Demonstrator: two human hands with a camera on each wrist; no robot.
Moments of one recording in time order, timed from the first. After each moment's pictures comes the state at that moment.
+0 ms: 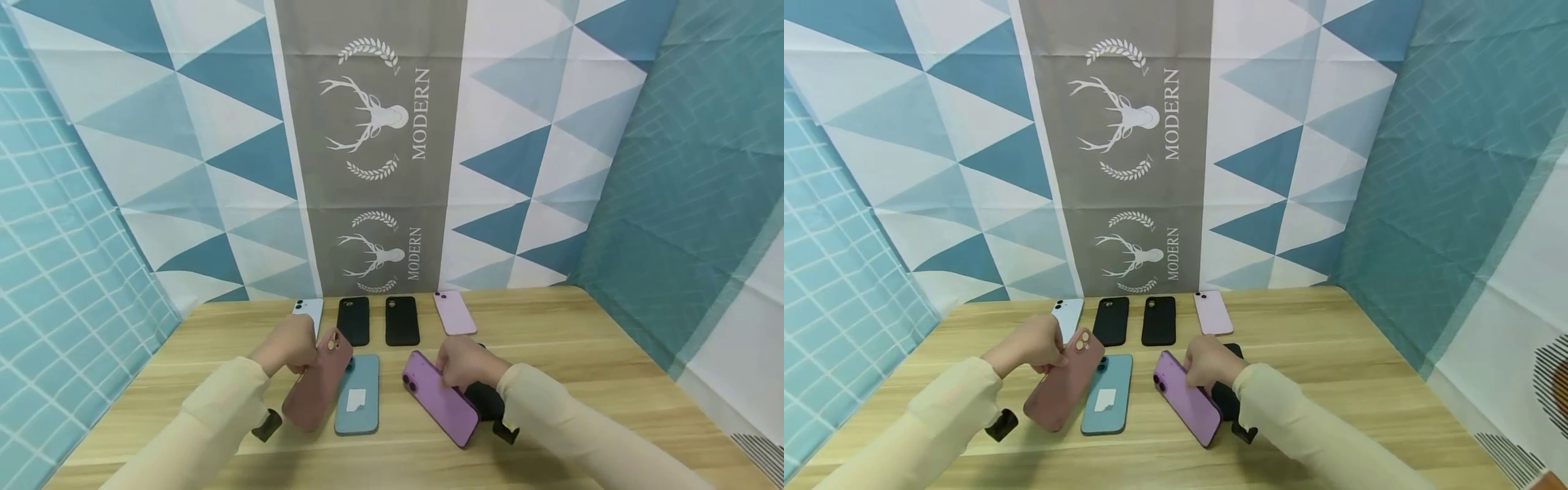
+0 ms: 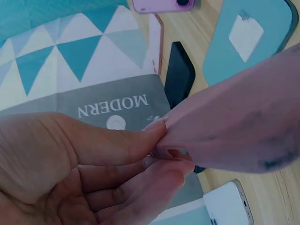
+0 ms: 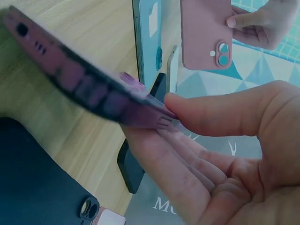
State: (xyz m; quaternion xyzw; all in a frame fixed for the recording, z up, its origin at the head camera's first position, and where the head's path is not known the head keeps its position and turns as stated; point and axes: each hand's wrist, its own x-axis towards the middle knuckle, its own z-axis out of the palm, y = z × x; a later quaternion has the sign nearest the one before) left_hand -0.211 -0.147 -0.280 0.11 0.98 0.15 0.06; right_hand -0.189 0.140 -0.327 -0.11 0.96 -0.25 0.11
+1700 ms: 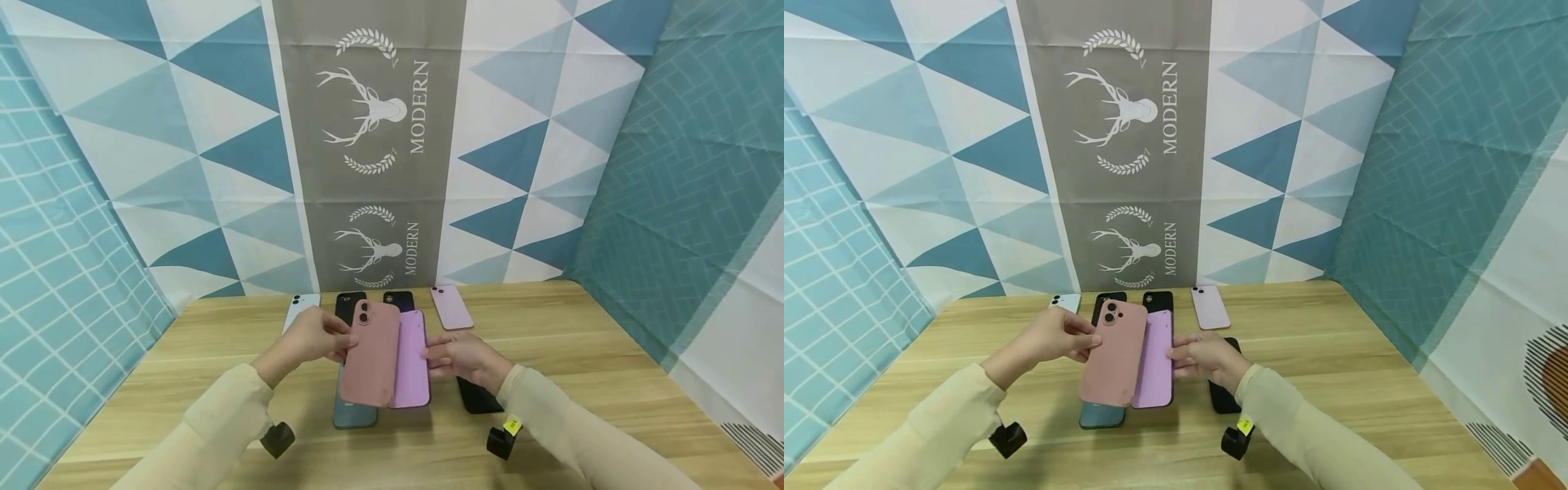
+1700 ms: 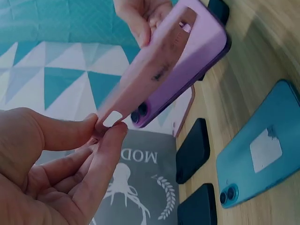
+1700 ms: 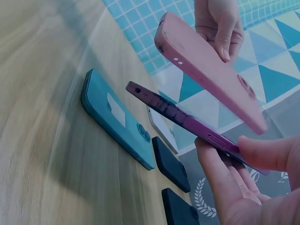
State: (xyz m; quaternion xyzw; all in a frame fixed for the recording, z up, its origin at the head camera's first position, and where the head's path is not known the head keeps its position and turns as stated) left_hand -0.201 -0.125 -0.280 0.13 0.91 0.39 0.09; right_hand -0.192 0.141 -0.340 0.02 0.72 -0.67 0.20
